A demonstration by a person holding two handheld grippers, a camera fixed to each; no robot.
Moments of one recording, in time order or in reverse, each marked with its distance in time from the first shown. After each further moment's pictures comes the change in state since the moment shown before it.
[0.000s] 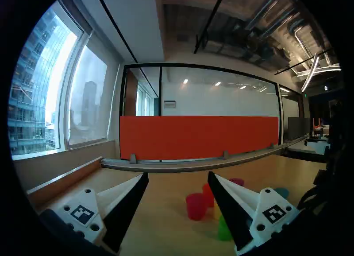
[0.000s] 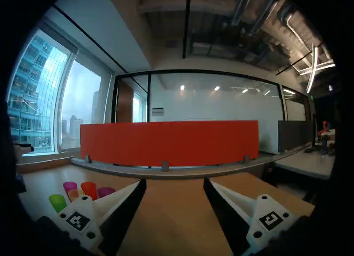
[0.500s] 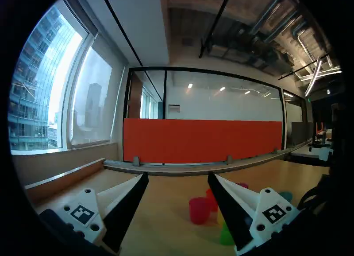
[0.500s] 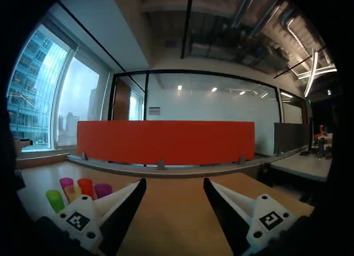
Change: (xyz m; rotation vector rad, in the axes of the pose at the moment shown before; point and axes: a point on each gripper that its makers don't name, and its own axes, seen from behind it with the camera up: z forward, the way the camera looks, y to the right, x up) left arm -0.004 -0.006 0.008 0.028 0.034 -0.014; right arm -0.010 -0.002 -0.006 -0.026 -0.004 -0.038
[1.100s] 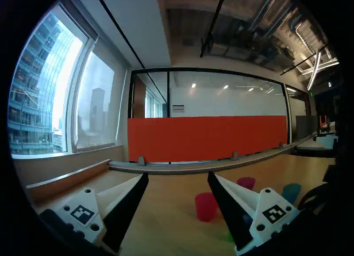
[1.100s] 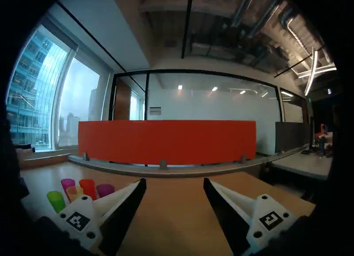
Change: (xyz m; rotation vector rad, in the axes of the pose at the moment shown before) left arm -0.020 -0.005 0.000 0.046 0.011 0.041; right arm -0.003 -0.010 0.002 0.005 -0.004 0.013
